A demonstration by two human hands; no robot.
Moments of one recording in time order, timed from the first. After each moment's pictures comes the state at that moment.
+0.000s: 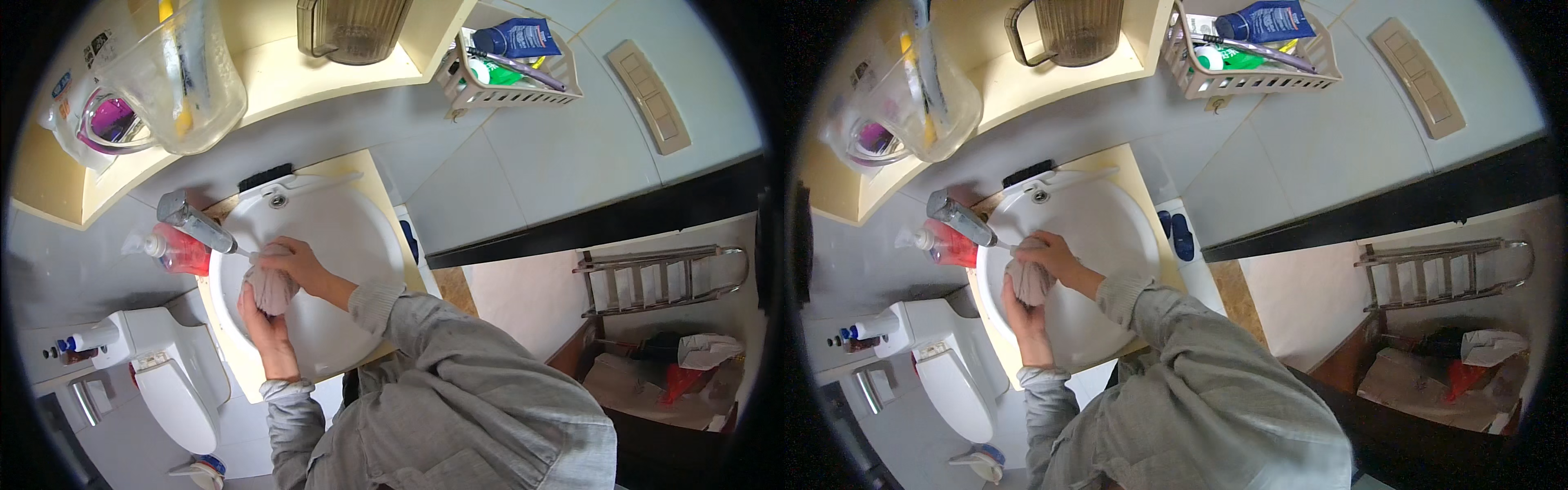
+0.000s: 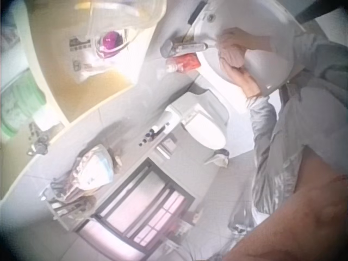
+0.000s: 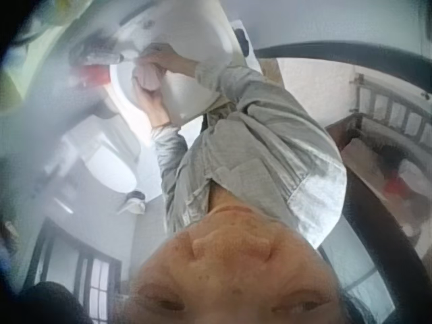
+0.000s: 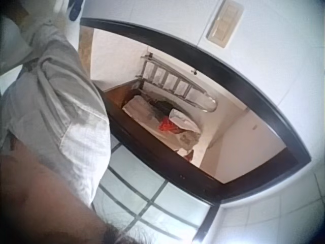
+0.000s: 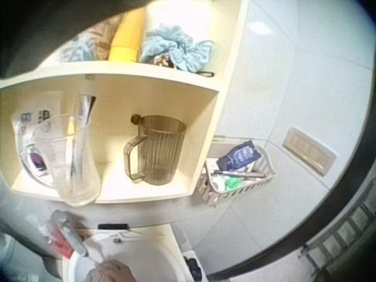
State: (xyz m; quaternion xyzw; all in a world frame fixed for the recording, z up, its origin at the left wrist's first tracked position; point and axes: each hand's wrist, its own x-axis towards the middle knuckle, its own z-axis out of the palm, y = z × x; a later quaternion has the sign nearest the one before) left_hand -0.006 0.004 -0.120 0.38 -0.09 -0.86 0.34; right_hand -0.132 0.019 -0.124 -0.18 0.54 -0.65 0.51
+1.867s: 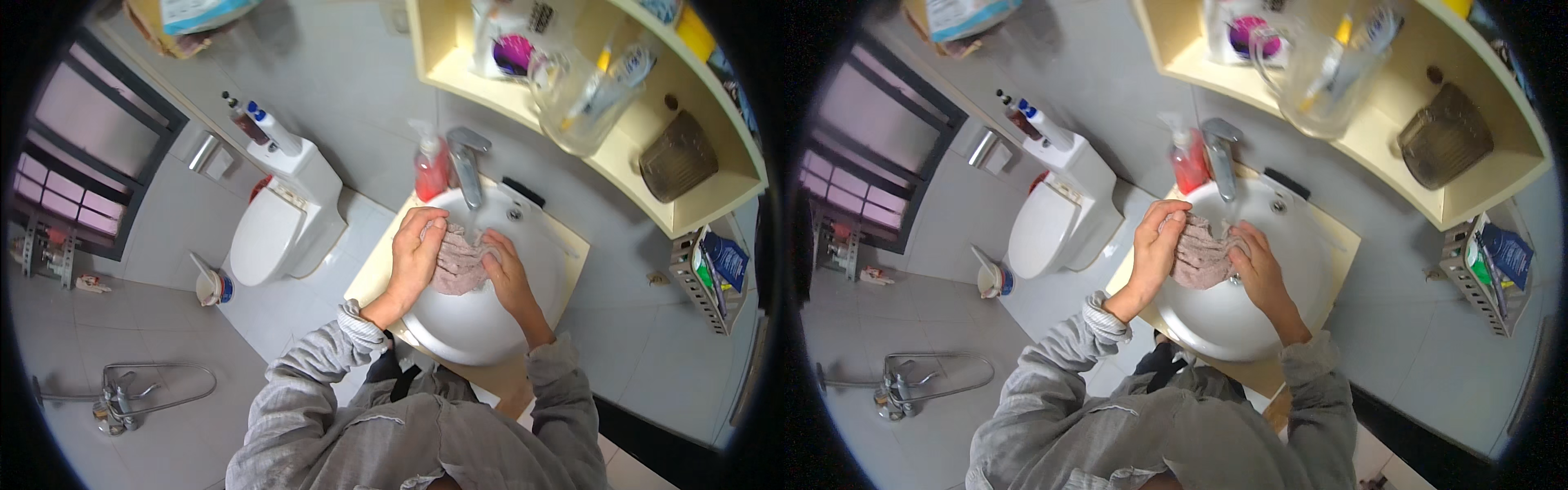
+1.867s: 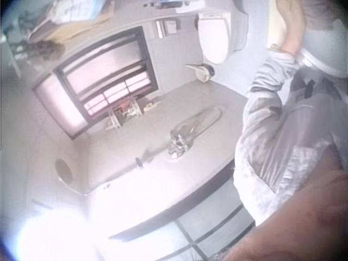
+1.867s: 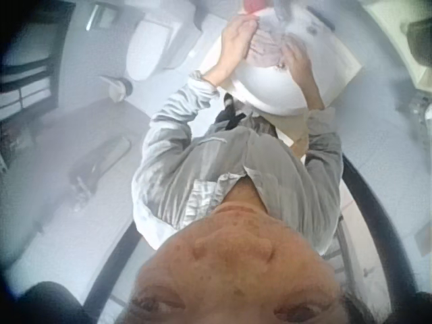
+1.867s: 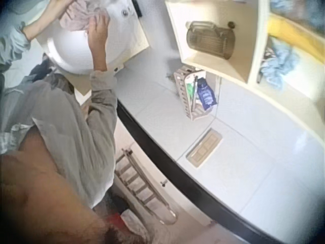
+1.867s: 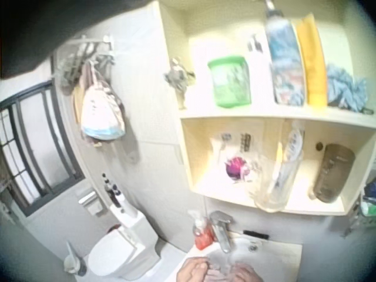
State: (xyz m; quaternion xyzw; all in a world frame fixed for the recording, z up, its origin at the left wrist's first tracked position) left_hand 0.016 0.012 -0.004 0.44 -0.63 -0.38 0.52; right_hand -0.162 0.048 -0.068 -0.67 0.53 -0.44 0.28
